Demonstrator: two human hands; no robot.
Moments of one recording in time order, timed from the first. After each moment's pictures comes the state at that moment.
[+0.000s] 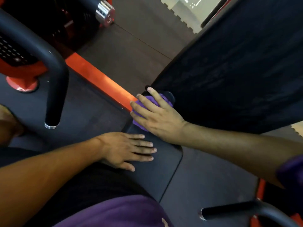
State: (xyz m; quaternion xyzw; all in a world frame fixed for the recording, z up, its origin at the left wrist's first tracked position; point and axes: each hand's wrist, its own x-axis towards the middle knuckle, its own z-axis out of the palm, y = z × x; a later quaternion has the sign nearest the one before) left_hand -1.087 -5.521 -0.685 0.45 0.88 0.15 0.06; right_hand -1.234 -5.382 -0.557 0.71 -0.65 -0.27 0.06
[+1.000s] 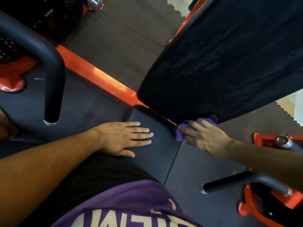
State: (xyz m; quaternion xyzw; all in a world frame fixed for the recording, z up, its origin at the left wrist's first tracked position) left_hand -1.079 -5.538 -0.685 0.45 0.88 0.13 0.04; right_hand -1.214 -5.221 -0.535 0.69 -0.65 -0.31 -0.06
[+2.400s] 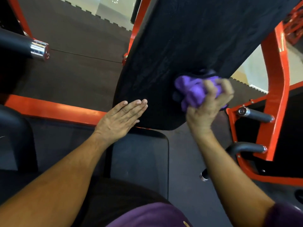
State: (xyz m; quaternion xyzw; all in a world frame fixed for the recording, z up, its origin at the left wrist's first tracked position) left_hand -1.187 -5.517 -0.664 0.25 0.89 -0.10 -0.36; right_hand -1.215 -5.271 -0.502 0.13 -0.88 0.13 0.44
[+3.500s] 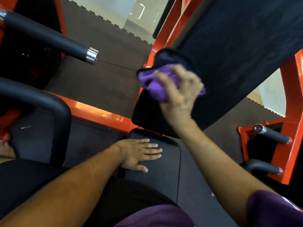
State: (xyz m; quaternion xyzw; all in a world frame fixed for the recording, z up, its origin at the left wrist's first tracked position) left_hand -1.132 -5.521 -0.664 0.53 0.82 0.09 0.20; right_hand -1.225 -5.399 -0.498 0.29 -0.87 0.05 0.40
